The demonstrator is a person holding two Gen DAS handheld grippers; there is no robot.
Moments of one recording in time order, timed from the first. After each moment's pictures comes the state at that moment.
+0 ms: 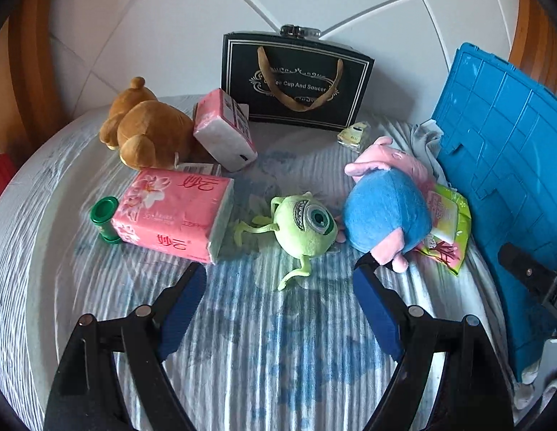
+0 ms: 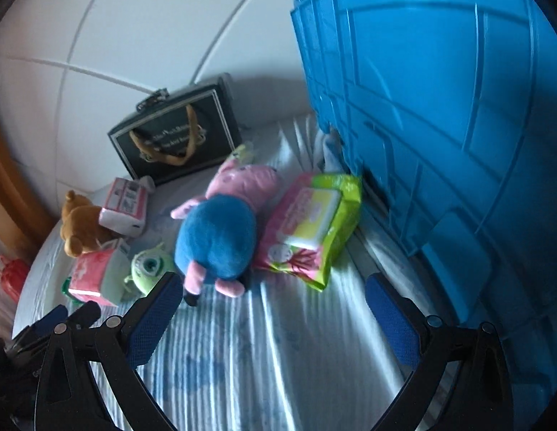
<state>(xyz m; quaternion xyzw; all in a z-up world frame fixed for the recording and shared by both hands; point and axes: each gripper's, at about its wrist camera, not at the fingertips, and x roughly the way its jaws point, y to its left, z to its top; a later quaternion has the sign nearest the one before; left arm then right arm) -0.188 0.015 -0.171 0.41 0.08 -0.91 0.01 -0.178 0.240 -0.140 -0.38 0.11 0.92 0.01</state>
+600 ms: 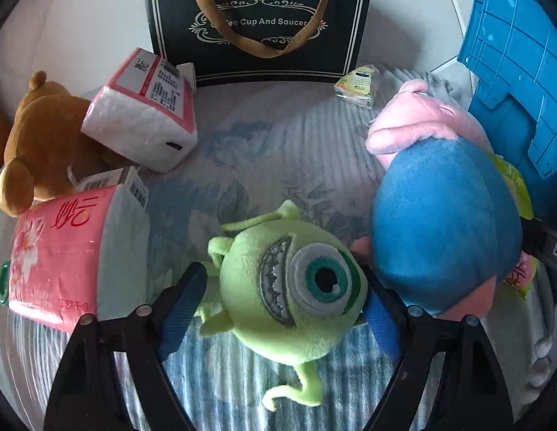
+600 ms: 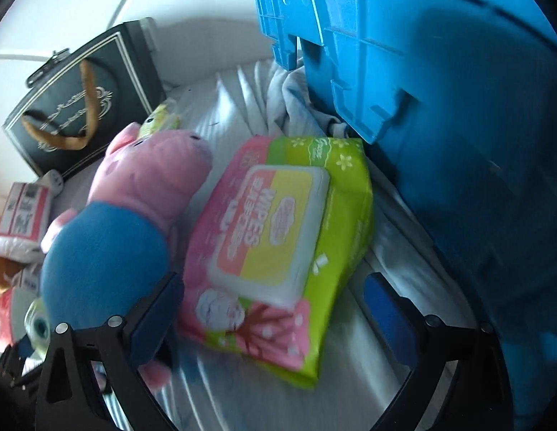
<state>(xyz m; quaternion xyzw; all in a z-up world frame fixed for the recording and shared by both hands) -0.304 0.047 -0.246 0.48 0.02 -0.88 -0.02 -0.306 0.256 -0.224 -0.46 0.10 0.88 0.10</state>
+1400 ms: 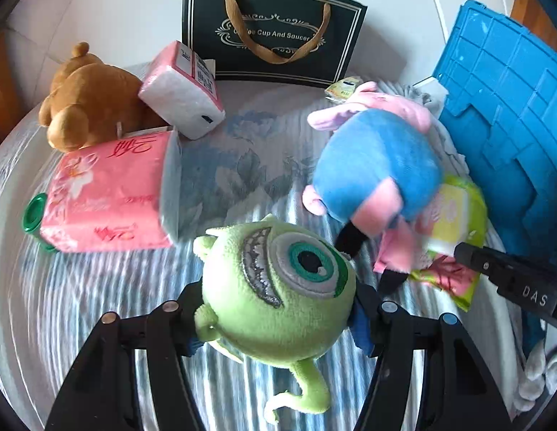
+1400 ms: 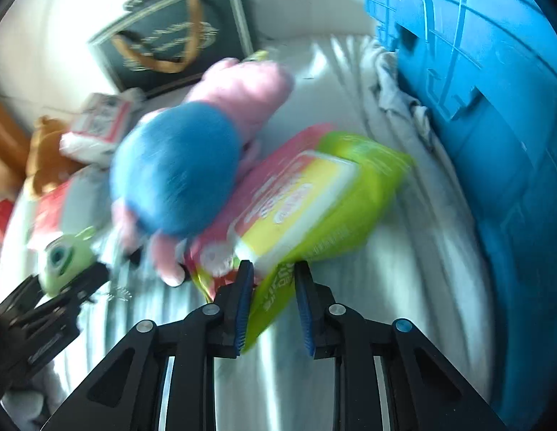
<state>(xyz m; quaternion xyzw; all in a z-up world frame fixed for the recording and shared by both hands) -0.225 0.023 -0.216 0.47 0.07 -0.88 -0.05 -0.250 0.221 -0.209 -0.52 0.05 0.85 -0.07</state>
